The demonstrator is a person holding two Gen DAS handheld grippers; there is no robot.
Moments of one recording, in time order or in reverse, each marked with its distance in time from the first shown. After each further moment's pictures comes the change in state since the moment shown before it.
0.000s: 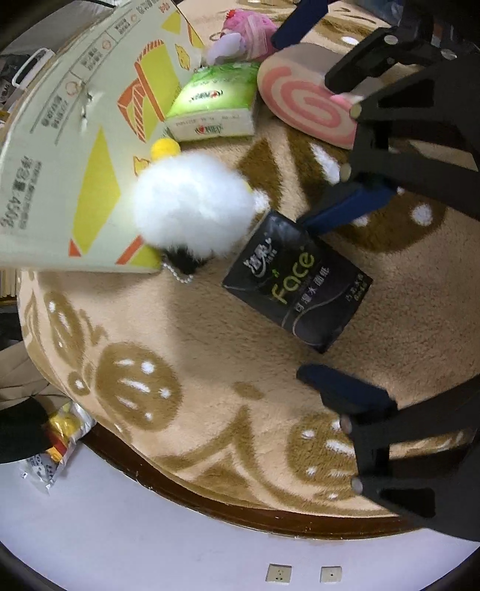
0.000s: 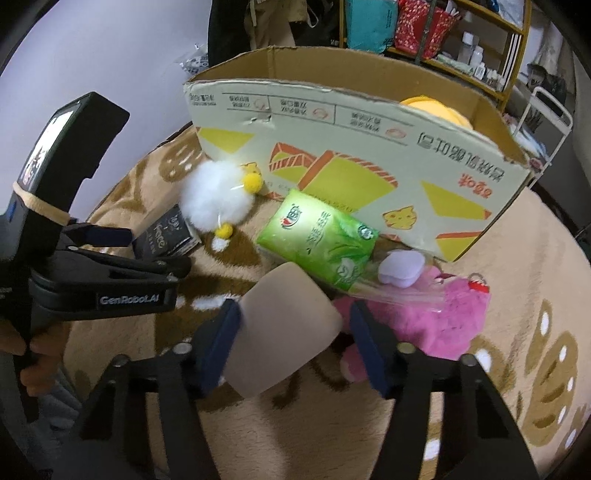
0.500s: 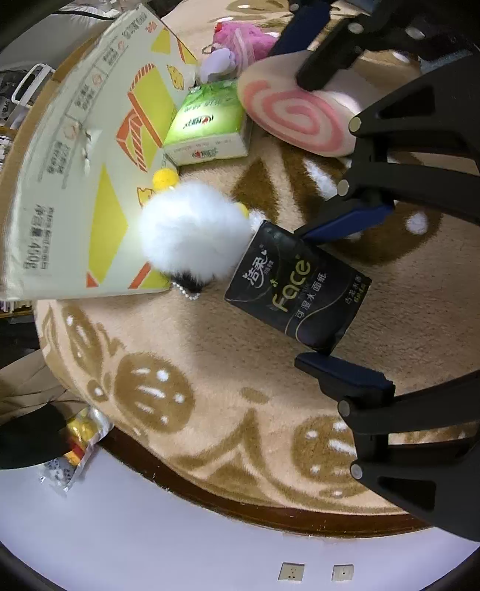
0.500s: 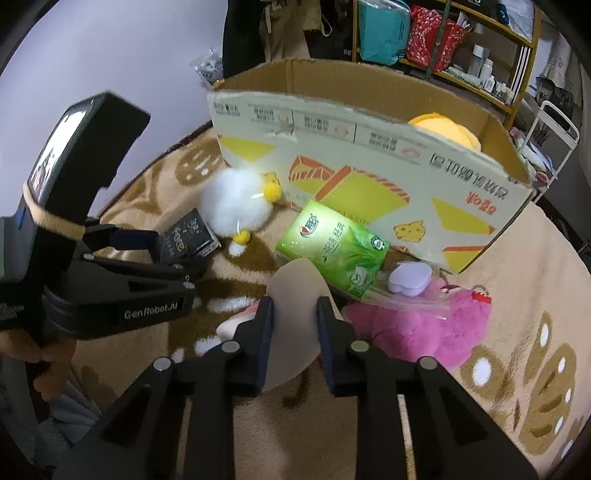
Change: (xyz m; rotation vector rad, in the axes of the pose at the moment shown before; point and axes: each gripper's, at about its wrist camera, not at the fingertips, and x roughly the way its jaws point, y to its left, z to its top) left arm -0.016 -0.008 -0.010 0.034 -0.061 0.009; right arm -0.009 0.015 0.000 -0.039 -0.042 0.022
